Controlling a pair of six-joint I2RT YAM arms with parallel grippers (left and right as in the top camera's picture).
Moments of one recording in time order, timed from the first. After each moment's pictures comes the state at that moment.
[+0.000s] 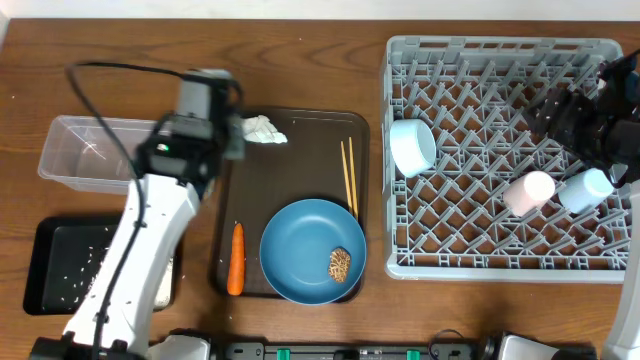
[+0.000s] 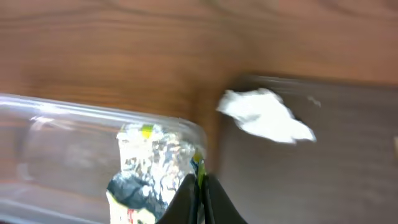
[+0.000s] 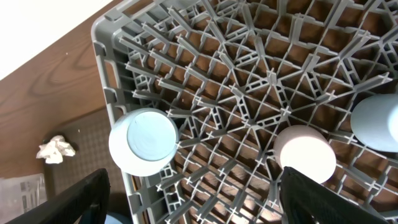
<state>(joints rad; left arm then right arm) -0.14 1.42 1.23 -0.69 -0.24 -0.12 -0.27 1.42 1.59 -1.15 -0.29 0.27</state>
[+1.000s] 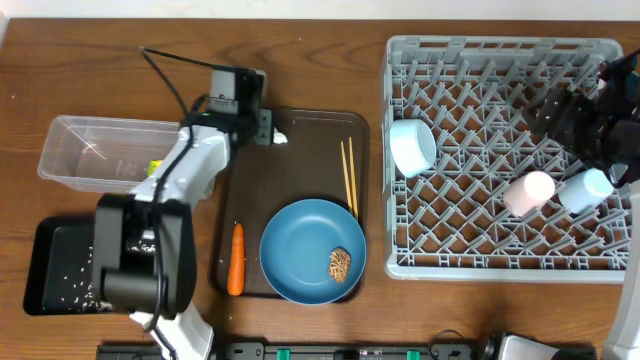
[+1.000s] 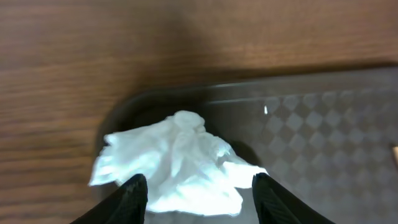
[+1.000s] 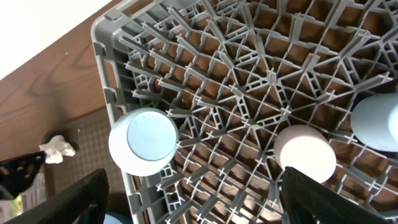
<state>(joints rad) -0.15 1.86 1.22 -0.34 0.08 -0.03 -0.27 1.42 1.59 -1.16 -0.29 0.27</state>
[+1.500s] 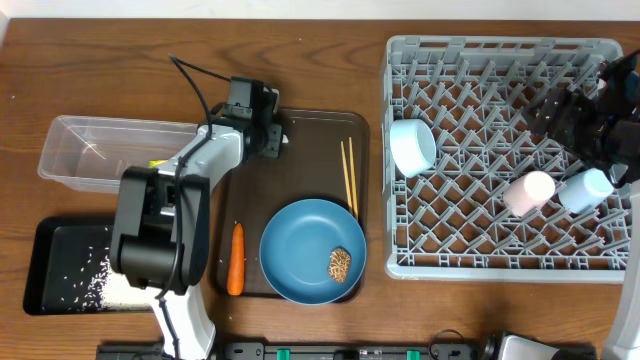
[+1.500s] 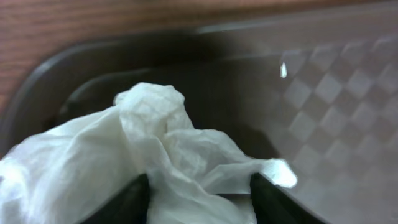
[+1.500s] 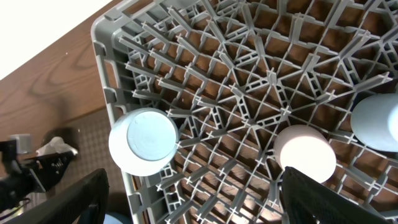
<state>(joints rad) -0.18 1.99 1.22 -0.33 0.08 0.00 -0.27 1.42 1.59 -1.16 -0.29 0.27</state>
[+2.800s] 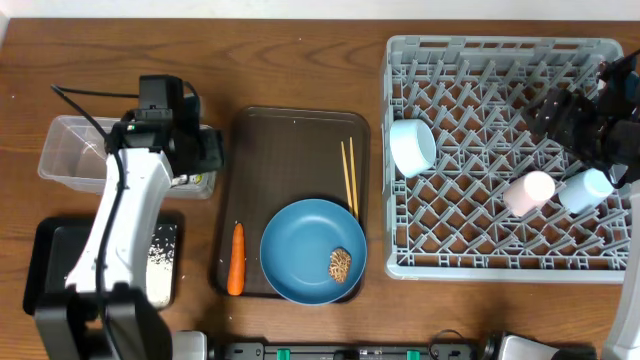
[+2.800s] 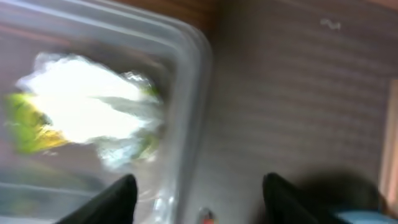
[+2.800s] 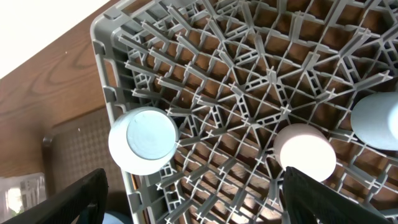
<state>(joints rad) 0.02 1.53 1.22 -0.89 0.15 -0.14 -0.27 1.42 1.59 -1.16 -0.29 0.27</state>
